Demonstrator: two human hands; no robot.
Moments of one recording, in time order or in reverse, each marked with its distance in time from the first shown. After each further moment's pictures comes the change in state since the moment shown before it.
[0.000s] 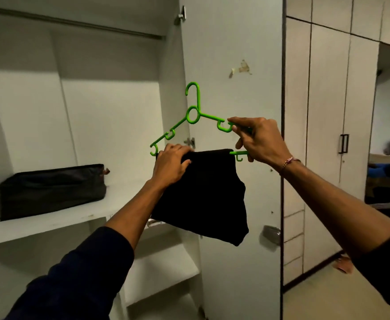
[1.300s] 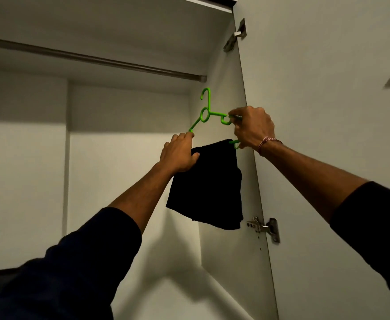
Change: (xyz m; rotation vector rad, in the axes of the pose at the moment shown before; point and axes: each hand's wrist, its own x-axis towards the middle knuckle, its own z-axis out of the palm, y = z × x) left_hand 0.368 -0.340 0.056 0.284 0.125 -0.039; right_hand 0.442 0.110 0.319 -0.337 0.306 -0.107
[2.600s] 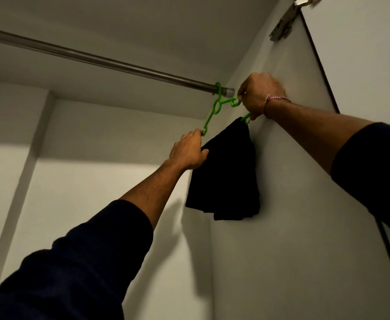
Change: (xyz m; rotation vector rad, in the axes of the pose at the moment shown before) left_hand 0.268 -0.127 0.107 -0.104 0.156 0.013; right_hand 0.288 0.028 0.159 -0.204 0.130 -0.092
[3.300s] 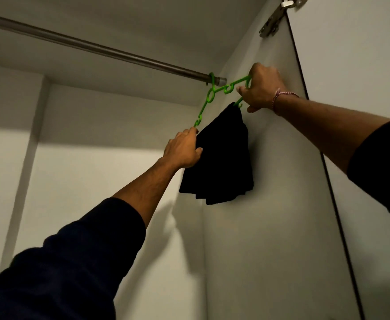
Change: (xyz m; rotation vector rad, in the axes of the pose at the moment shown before) left_hand -0.064 0.018 -0.018 0.047 -0.048 0.015; right_hand -0.056 -0.004 -0.054 0.216 -0.076 0.110
